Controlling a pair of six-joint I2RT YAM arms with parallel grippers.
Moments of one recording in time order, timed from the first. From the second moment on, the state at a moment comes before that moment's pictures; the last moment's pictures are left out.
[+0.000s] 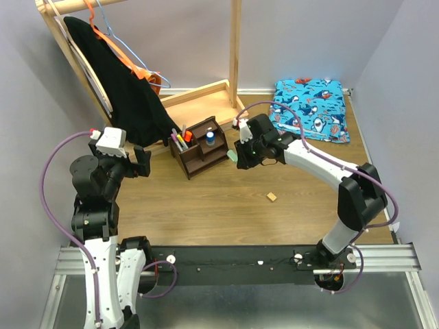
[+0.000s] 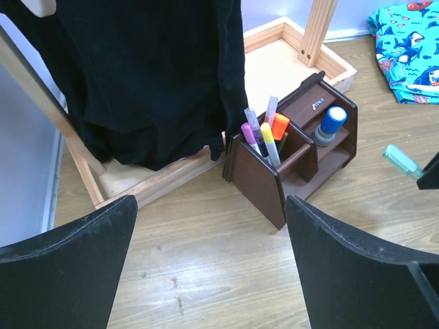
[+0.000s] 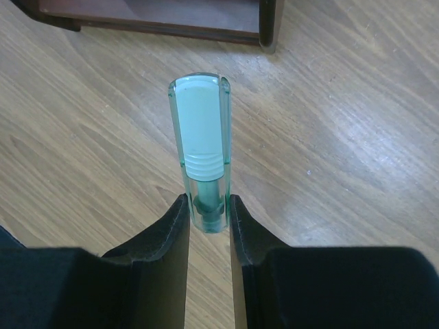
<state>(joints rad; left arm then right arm) 0.14 0.59 0.93 -0.52 0.34 0.03 0.63 1.66 1.27 -0.50 -0.21 0.06</state>
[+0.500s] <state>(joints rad) 0.16 0.52 0.87 -0.52 0.30 0.01 0.67 1.84 1.38 -0.51 -0.07 0.11</state>
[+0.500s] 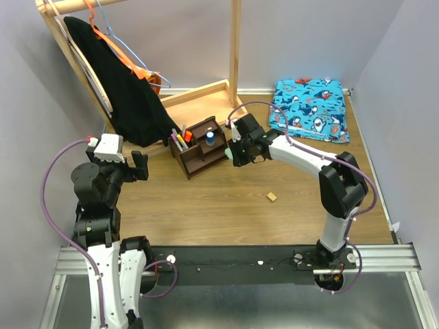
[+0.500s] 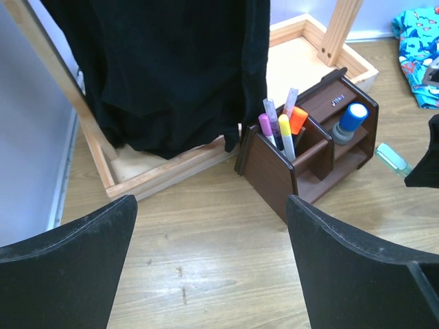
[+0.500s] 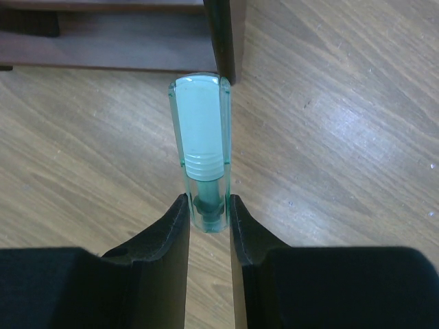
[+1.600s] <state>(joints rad) 0.18 0.49 0.83 -0.52 0.28 -0.01 0.72 2.03 1.59 -0.48 0.03 0.11</state>
